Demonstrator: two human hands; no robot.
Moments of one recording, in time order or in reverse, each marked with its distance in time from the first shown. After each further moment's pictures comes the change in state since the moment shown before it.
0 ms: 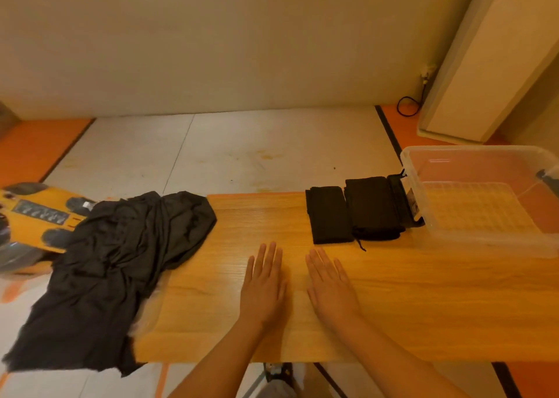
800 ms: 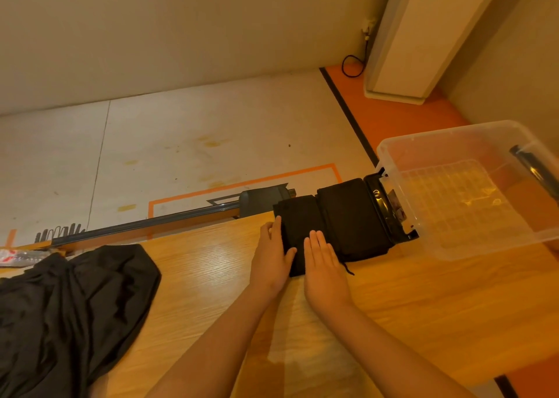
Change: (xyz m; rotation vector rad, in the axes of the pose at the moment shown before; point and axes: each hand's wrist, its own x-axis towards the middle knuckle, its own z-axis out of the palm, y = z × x) left_hand 0.185 0.040 0.002 -0.608 -0.157 -0.039; right_hand 0.113 0.041 0.003 -0.057 -0.060 0.283
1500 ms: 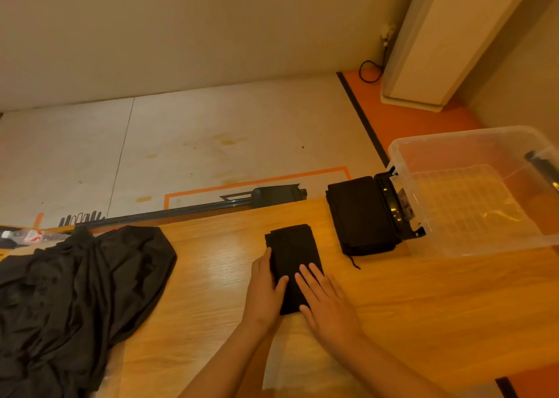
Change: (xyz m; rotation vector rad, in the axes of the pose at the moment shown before) left_hand -0.088 -0.025 -0.007 -0.265 0.042 -0.134; right_hand -0.069 0.001 0.024 0.074 -0.122 -0.210
